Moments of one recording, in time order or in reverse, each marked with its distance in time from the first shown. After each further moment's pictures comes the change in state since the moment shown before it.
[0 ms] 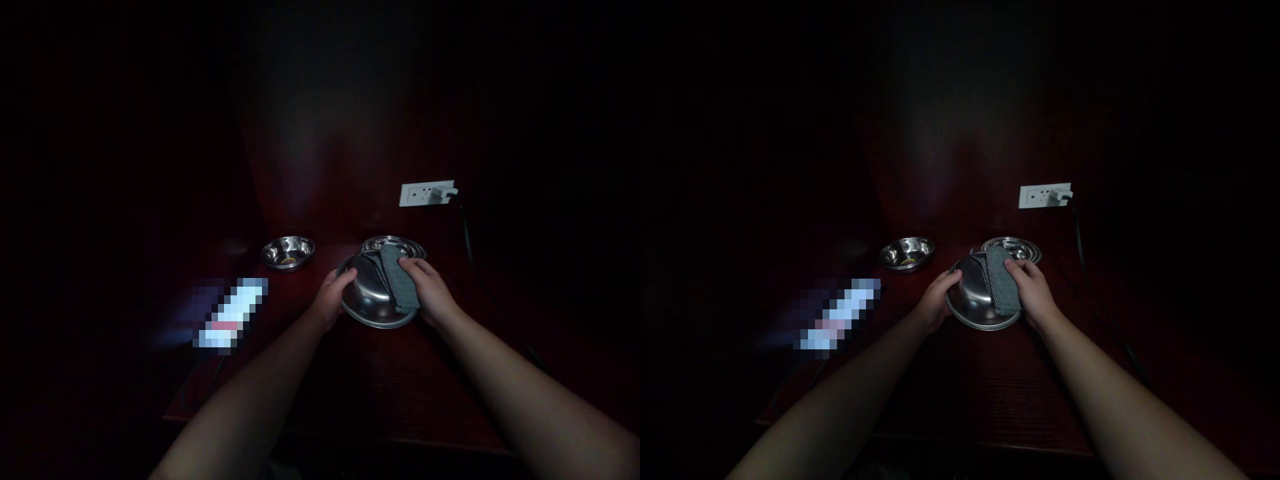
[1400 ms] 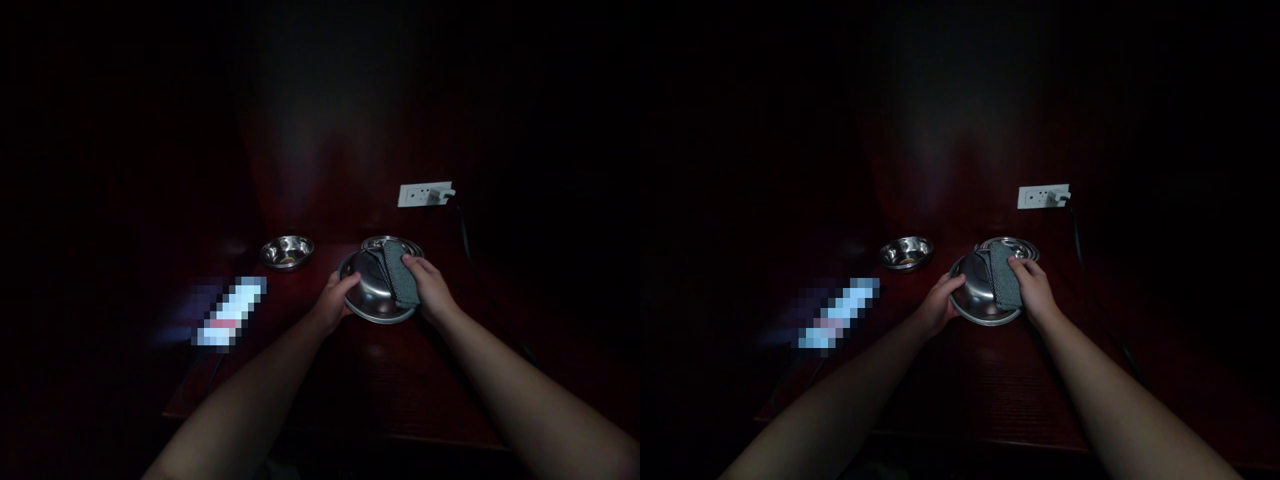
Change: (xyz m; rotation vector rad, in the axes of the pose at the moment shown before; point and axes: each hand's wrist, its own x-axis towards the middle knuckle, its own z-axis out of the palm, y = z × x) left_hand -0.007 -0.005 0.005 -0.033 -0.034 -0.022; right_hand 0.006 0.002 -0.004 -0.002 0.044 -0.032
